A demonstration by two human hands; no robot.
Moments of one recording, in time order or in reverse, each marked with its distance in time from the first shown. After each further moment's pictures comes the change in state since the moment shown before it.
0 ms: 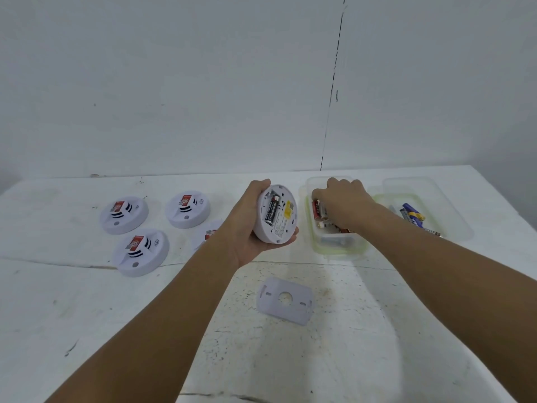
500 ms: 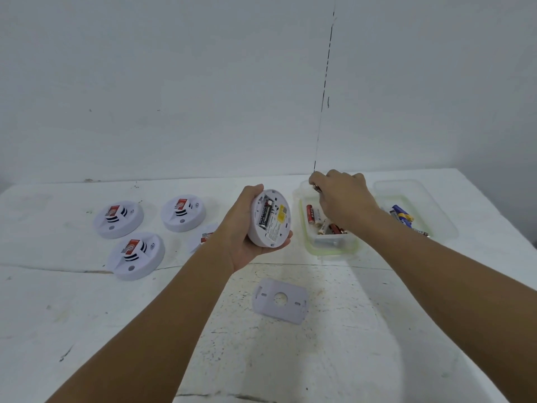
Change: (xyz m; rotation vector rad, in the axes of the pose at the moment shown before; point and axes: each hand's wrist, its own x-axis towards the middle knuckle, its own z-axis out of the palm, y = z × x) left_hand -0.008 -0.002 -0.001 -0.005 -0.007 0.016; right_hand -0.017 0.006 -0.010 0.206 0.321 0.067
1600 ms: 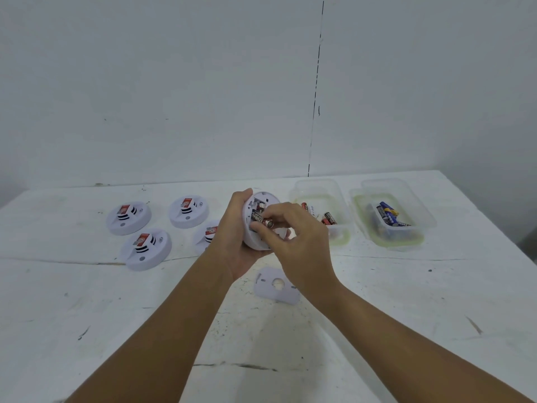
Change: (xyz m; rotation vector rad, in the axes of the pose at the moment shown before) left_hand -0.058 -0.014 0.007 -0.036 -0.070 0.103; right_hand -0.117 -0.123 -0.024 1.145 0.583 -0.038
